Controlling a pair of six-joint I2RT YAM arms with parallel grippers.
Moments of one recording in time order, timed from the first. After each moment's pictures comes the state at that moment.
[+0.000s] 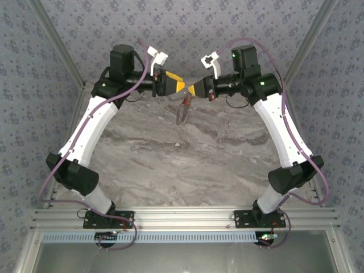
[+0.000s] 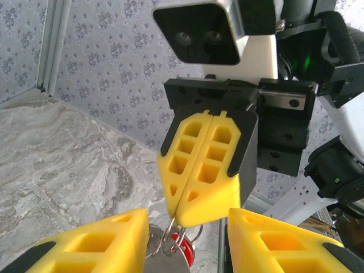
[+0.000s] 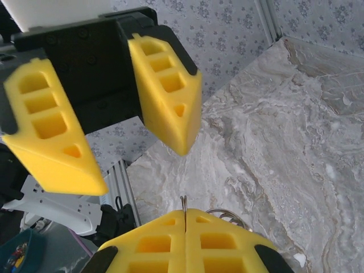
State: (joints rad) left arm -0.42 1.65 1.87 -0.52 1.06 -0.22; right arm 0.39 1.65 2.00 -0.90 -0.88 0.09
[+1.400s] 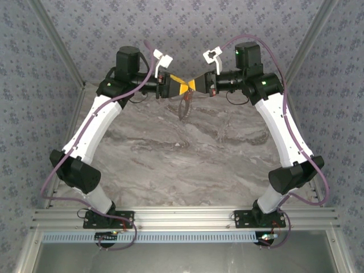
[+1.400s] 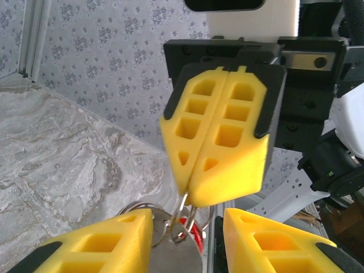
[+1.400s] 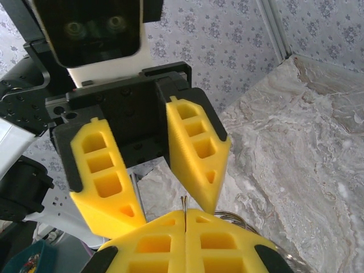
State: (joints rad) left arm -0.44 1.68 1.87 -0.53 1.09 -0.23; right arm 0.37 1.65 2.00 -0.81 -0.93 0.17
